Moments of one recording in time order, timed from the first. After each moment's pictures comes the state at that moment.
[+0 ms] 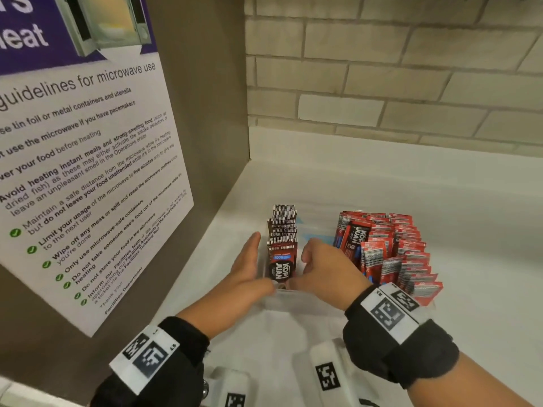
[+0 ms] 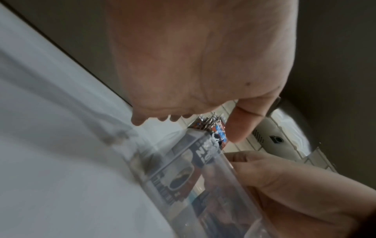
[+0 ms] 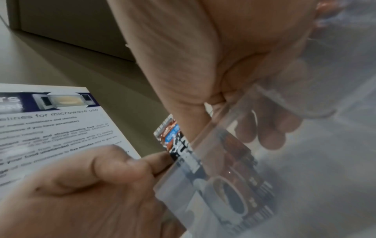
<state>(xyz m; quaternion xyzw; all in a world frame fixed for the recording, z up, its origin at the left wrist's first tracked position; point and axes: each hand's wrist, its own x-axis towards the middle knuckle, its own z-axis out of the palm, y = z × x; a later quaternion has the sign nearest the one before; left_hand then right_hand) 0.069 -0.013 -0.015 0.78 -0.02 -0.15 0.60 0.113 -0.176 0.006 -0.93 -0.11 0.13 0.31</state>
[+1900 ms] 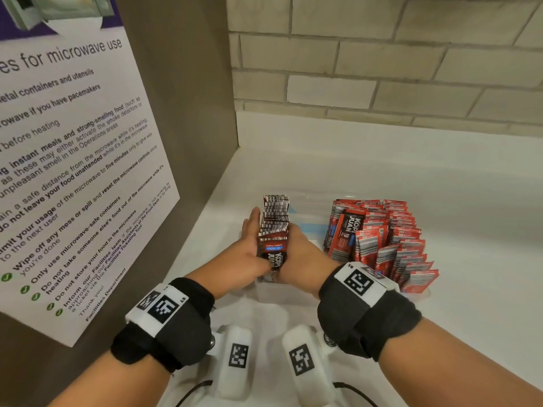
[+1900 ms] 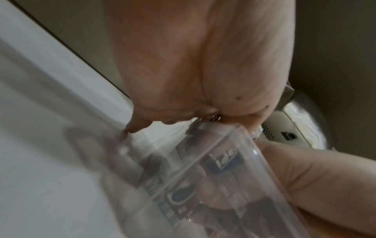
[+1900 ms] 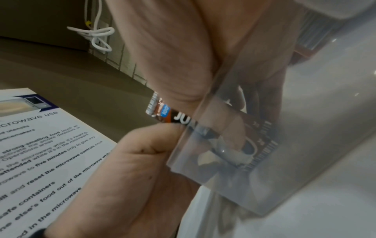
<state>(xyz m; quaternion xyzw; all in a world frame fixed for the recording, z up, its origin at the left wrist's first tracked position) 0.117 -0.016 -0.024 0.81 -0.04 -0.18 0.55 0.135 -0.150 -0.024 -0.88 -0.07 0.17 0.44</state>
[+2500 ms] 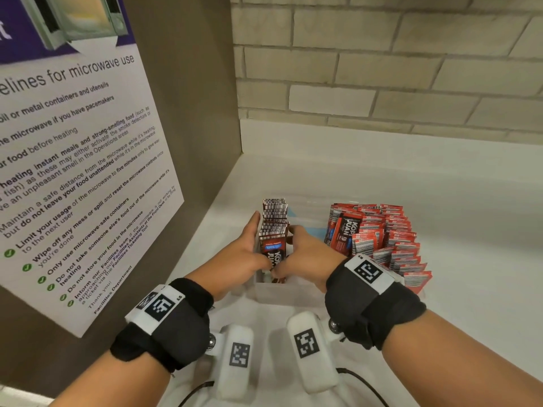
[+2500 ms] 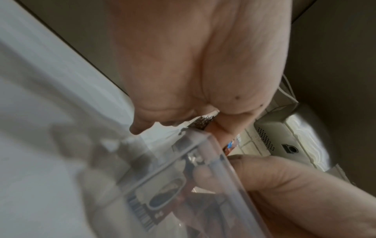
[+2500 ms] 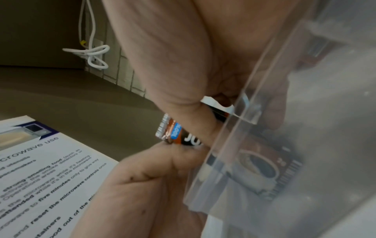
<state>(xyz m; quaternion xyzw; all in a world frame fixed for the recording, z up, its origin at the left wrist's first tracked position) 0.104 -0.020 -0.009 0.75 -0.01 -0.17 0.64 0.125 -0.161 0.006 -0.84 -0.05 0.24 0.48</state>
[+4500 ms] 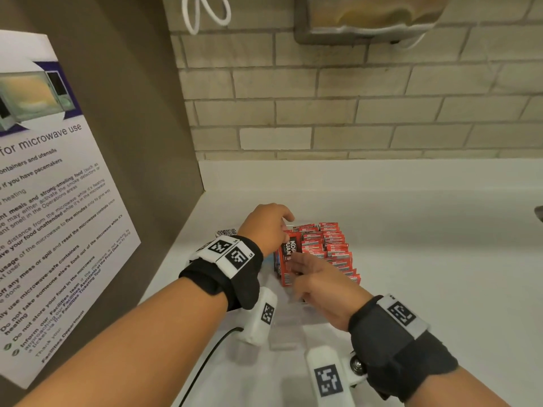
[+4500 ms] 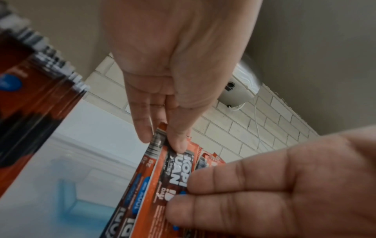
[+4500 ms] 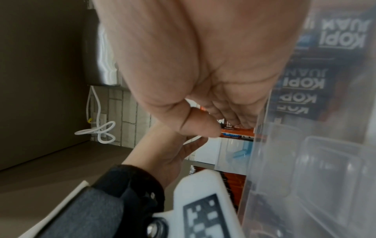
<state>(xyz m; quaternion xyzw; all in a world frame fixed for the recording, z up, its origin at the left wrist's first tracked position) 0.169 -0.130 0.051 0.95 -0.14 -0.01 0.27 0.084 -0.246 0.021 -0.73 0.03 0.19 0.66</state>
